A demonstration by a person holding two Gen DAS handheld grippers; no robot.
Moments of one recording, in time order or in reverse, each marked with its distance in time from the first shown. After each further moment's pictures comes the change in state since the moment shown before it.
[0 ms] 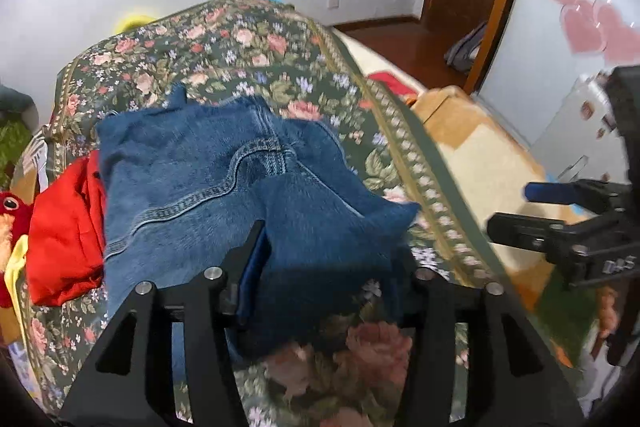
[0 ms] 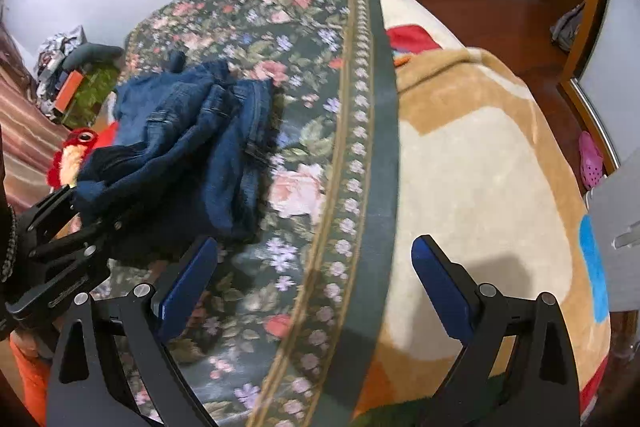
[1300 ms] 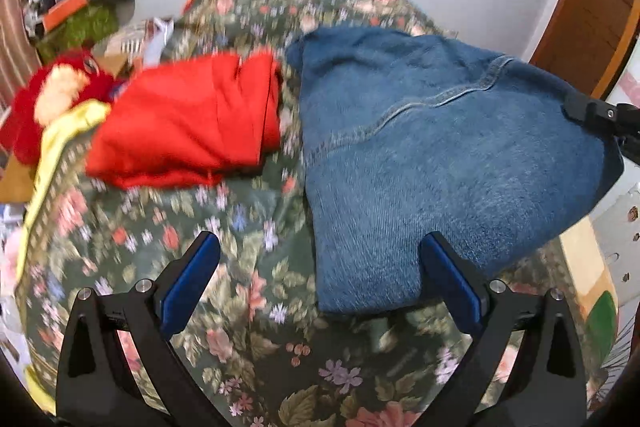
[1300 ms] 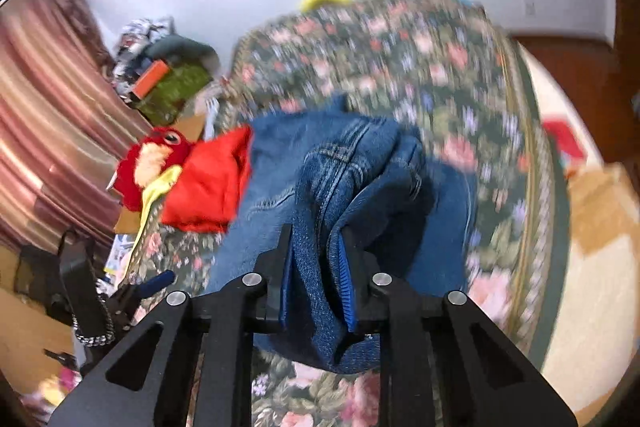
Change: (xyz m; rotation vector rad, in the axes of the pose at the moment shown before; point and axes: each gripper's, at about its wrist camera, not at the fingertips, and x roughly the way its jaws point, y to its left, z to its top) left arm -0.039 0.152 -0.086 -0.394 -0.040 0.193; right arm -0.004 0.138 0.050 -0.238 -0.189 0.183
